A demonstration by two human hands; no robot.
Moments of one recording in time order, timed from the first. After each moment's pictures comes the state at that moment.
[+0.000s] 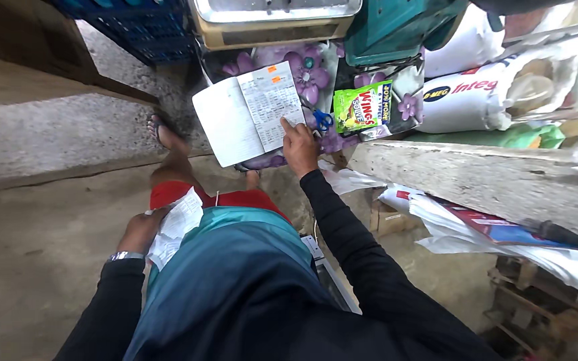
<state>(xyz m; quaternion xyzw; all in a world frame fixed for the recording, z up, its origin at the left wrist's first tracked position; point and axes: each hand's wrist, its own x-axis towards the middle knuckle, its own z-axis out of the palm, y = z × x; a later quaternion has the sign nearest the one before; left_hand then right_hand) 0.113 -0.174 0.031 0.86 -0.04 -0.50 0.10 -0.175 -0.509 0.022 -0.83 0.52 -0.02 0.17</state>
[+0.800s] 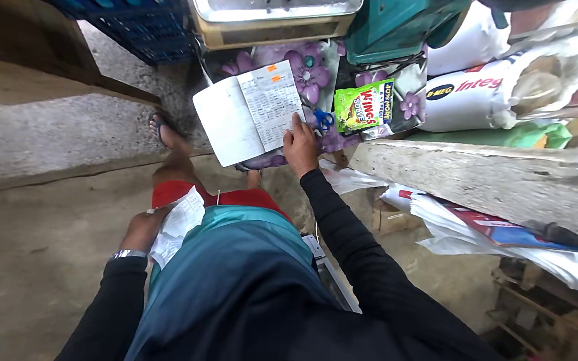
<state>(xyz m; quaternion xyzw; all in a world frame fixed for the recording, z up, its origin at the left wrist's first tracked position) 0.111 -0.178 0.029 0.86 -0.04 -0.49 0.10 -0.172 -0.511 0.021 -0.79 0.57 -0.03 0.21</state>
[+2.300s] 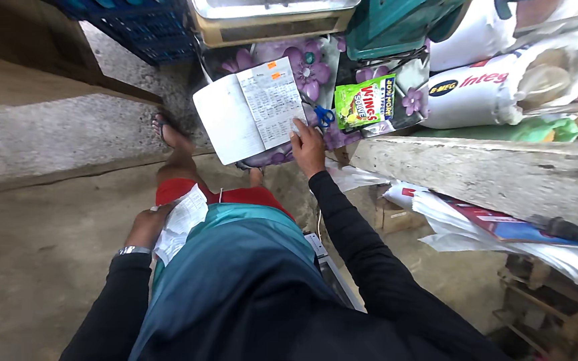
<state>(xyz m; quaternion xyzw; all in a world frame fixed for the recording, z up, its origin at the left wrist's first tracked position) 0.107 -0.183 0.032 0.87 -0.04 -0.49 0.08 -0.208 -0.510 0.008 -0.81 0.53 -0.08 0.23</state>
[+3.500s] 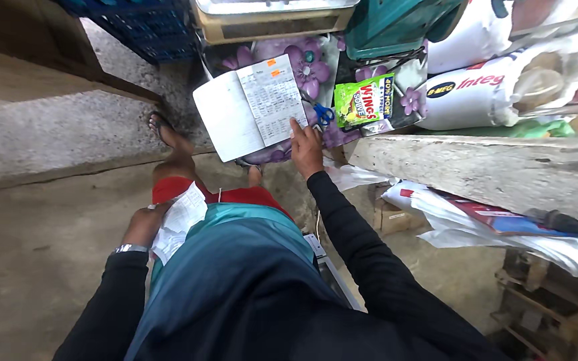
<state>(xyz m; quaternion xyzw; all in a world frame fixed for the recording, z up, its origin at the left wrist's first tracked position) 0.106 -0.178 0.036 0.87 -0.05 -0.49 0.08 -0.210 -0.500 0.003 -0.84 0.51 -0.05 0.18</state>
